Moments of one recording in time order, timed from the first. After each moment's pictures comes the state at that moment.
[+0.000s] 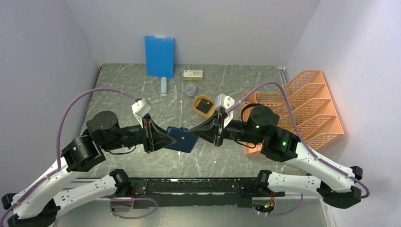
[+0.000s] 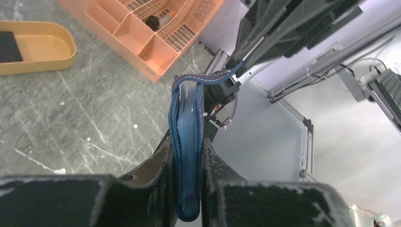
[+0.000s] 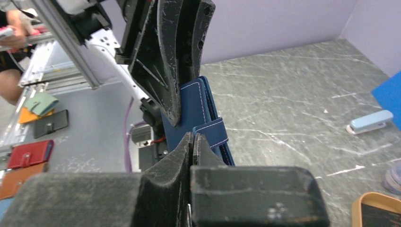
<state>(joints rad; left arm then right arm) -0.92 0.68 1.06 -0.53 0.34 -0.51 1.12 0.90 1.15 -0.26 -0.29 0.07</state>
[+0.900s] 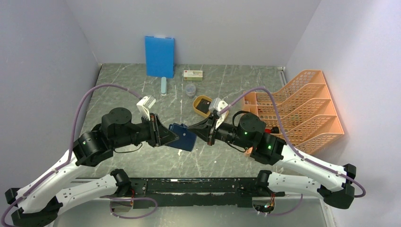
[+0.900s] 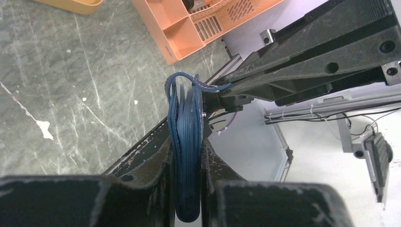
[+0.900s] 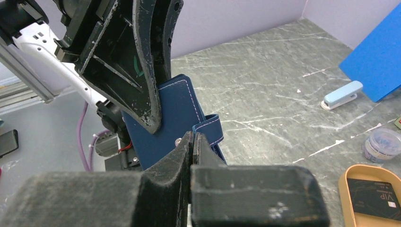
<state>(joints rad) -0.92 0.75 1.06 -0.62 0.18 -0.76 1.12 0.89 0.93 -0.05 -0.10 0.08</state>
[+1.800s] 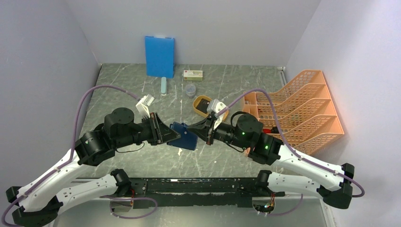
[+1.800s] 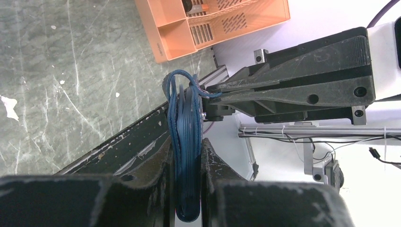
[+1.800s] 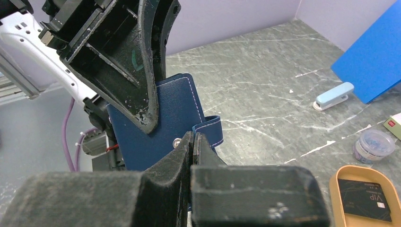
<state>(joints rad) -0.92 0.76 1.05 -0.61 0.14 -0.99 1.12 0.90 0.89 -0.01 -0.09 0.05</state>
